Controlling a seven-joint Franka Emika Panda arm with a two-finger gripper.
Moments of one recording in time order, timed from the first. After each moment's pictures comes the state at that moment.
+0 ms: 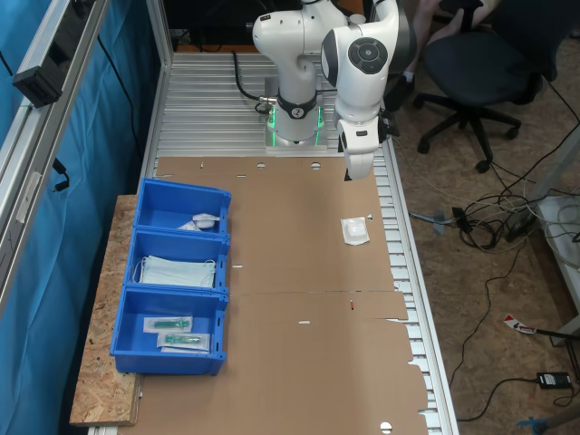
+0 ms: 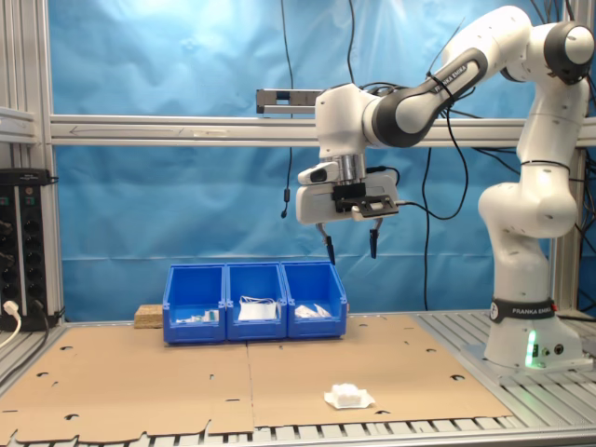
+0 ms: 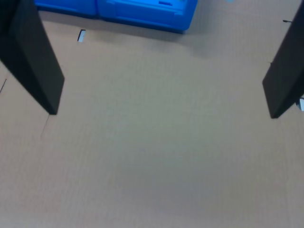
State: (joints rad) arm 0.11 -0.32 0.08 -2.49 0.06 2.06 -0.72
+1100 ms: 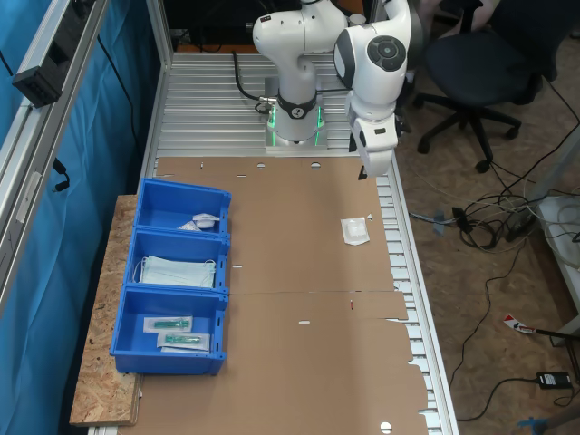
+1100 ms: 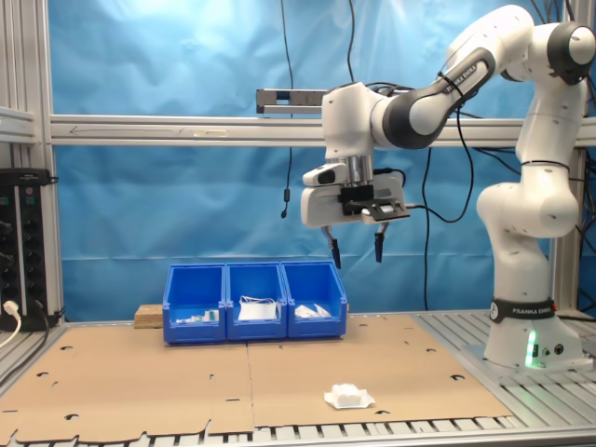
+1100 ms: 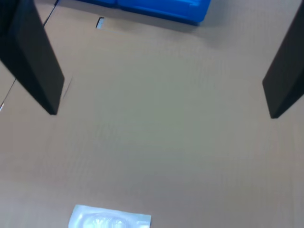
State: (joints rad) arm 0.16 -0.32 0.11 -2.49 0.06 2.08 -0.72
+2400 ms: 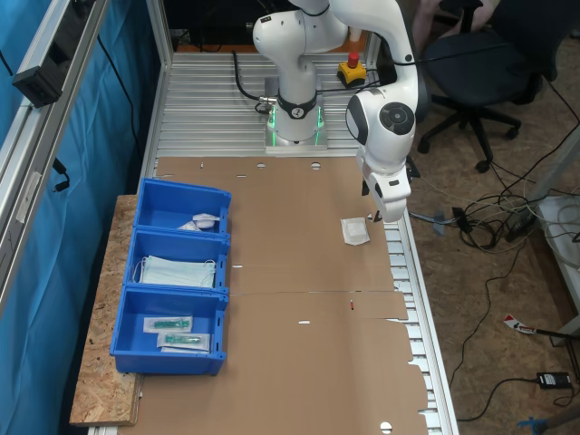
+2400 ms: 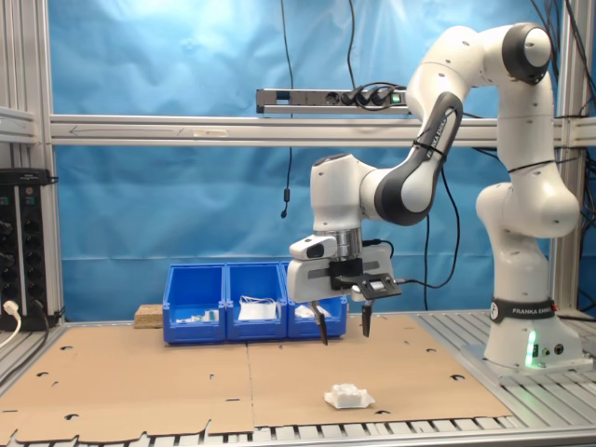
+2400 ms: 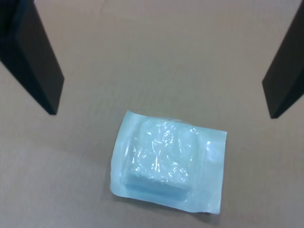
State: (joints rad) arm 0.18 0.04 0.17 -2.49 0.06 2.47 -0.72
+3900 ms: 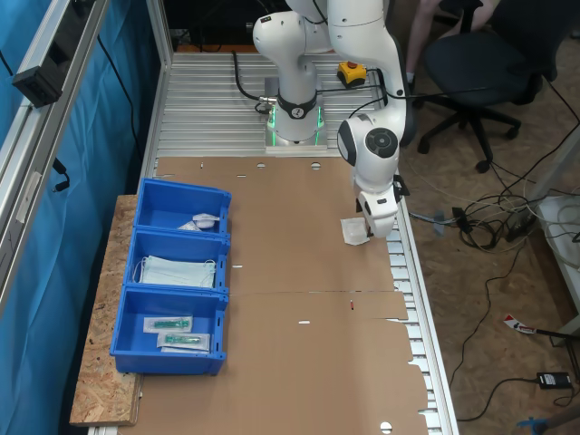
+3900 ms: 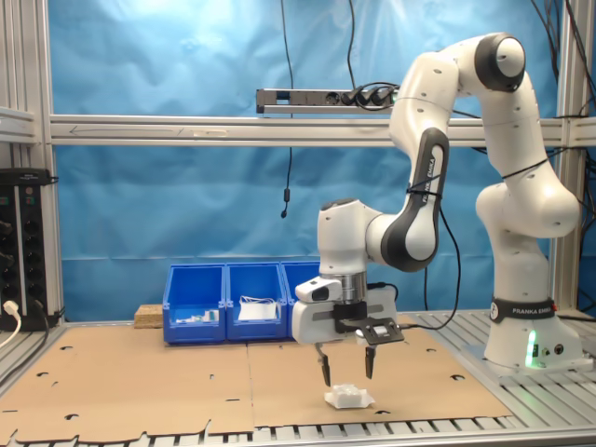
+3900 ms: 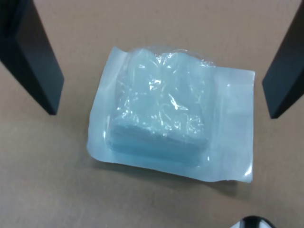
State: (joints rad) arm 0.18 0.24 0.16 -2.54 0.06 2.75 -0.72
